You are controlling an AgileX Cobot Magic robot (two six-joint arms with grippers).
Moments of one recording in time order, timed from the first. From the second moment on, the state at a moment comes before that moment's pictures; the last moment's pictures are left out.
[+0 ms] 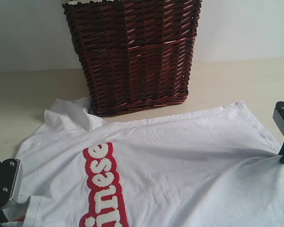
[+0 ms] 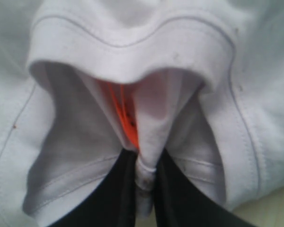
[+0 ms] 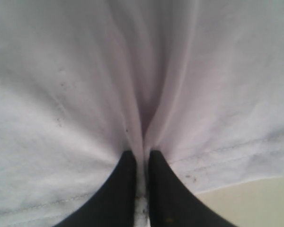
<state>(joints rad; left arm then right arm) -0.13 1.58 -0.44 -0.42 0.53 1.62 -0.27 2.03 -1.09 0.32 0.87 -2.00</state>
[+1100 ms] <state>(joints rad) -0.13 1.12 -0.87 0.39 0.84 0.78 -0.26 1.27 -1.04 0.36 1.01 -1.77</state>
